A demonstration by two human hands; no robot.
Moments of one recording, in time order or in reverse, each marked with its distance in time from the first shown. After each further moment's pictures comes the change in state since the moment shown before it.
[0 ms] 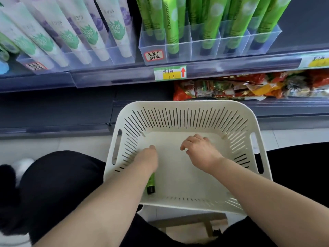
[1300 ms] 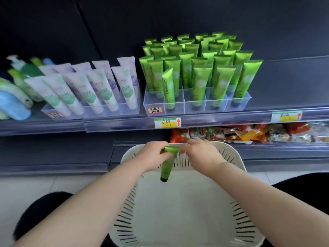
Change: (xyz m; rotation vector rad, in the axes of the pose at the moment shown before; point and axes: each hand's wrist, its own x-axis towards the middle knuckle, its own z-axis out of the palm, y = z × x) left_hand -0.003 0.022 -0.149 -0.466 0.324 0.437; right_hand 0.033 0.007 -0.124 -0.167 0.227 -0.042
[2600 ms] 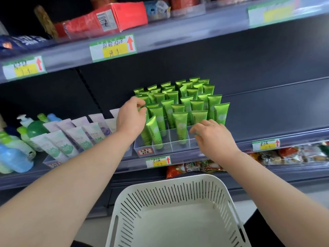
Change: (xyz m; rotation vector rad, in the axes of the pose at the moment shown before) left_hand 0.068 0.117 -0.164 0.022 0.750 0.100; right_hand 0.018 0.064 -0.136 -0.026 0.431 0.184
